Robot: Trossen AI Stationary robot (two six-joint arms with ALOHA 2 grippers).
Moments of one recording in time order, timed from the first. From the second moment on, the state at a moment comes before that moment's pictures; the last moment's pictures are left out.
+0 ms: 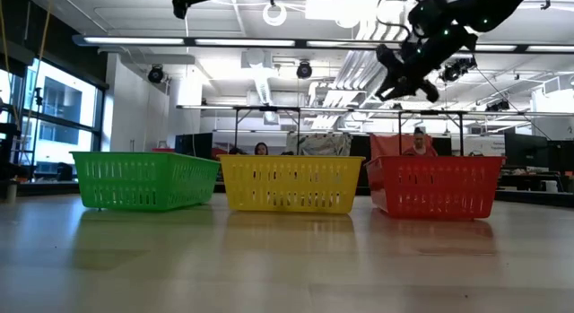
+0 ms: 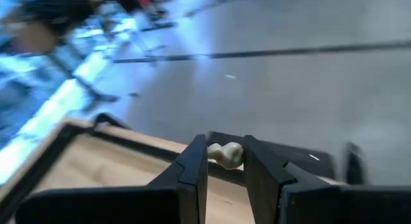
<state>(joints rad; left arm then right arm) 0.26 0.92 0.91 -0.10 -0.01 -0.16 -0.91 1.23 0.91 -0.11 -0.02 0.46</state>
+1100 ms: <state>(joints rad) 0.26 0.92 0.91 -0.11 -0.01 -0.15 -0.72 1.17 0.91 0.17 -0.54 0.15</state>
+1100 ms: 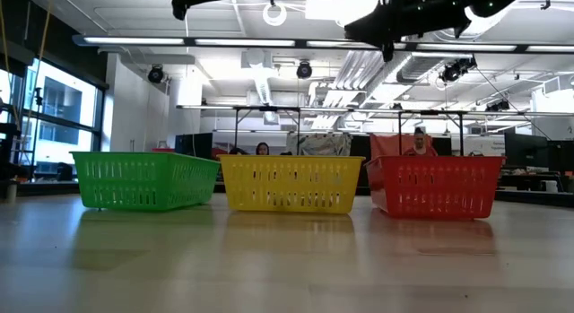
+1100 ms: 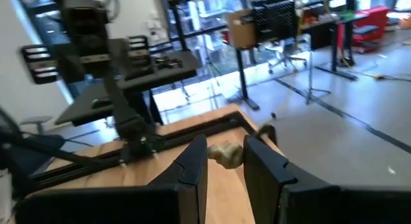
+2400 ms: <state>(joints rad) 0.26 0.92 0.91 -0.12 0.02 -0.15 -0.20 1.17 0.91 0.32 -0.37 0.02</state>
